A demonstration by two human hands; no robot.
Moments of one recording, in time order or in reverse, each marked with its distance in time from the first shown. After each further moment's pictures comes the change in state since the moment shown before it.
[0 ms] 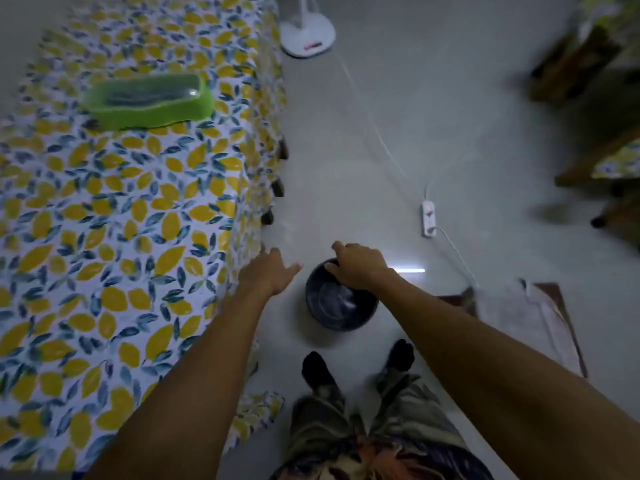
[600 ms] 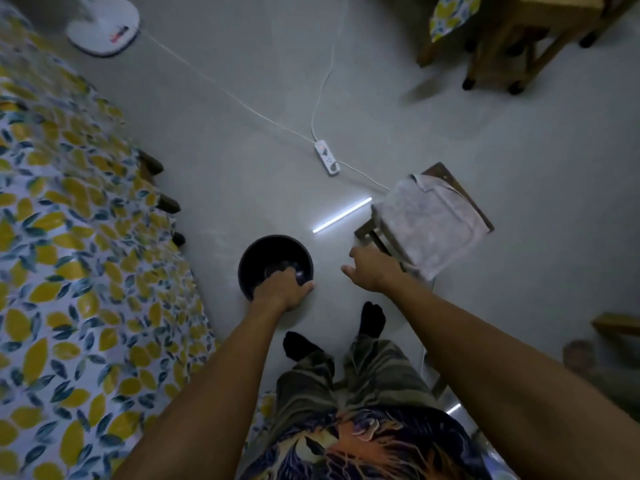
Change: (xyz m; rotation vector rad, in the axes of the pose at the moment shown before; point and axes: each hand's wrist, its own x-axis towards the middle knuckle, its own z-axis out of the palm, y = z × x) left_hand -0.041 0.176 0.149 0.410 -0.368 0.363; right_hand -0.144 0.205 0.118 0.451 -0.016 0.478
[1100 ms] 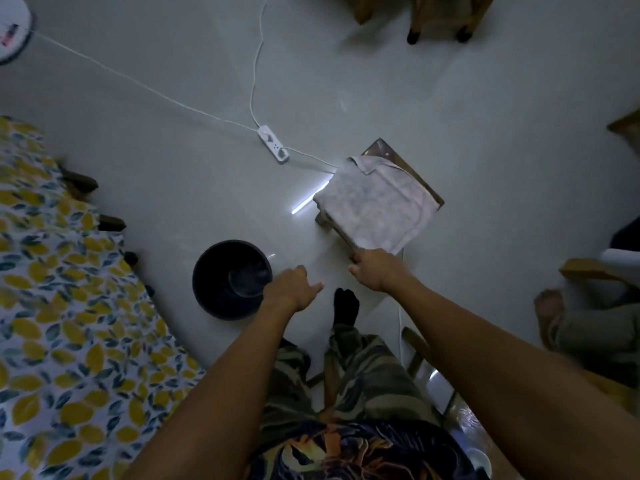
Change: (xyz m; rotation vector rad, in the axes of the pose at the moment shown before) left_hand 0.048 0.157 0.042 0.141 -0.084 0.117; right_hand 0.013 0.163 0.010 0.191 -0.025 0.170
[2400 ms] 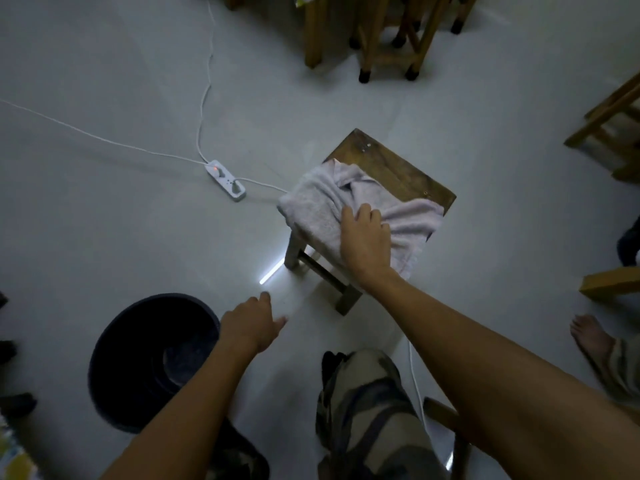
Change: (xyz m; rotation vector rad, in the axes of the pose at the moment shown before) left_hand 0.234 -0.082 0.125 0.245 0.249 0.152; right_hand 0.193 0.043 0.088 -0.232 0.857 0.124
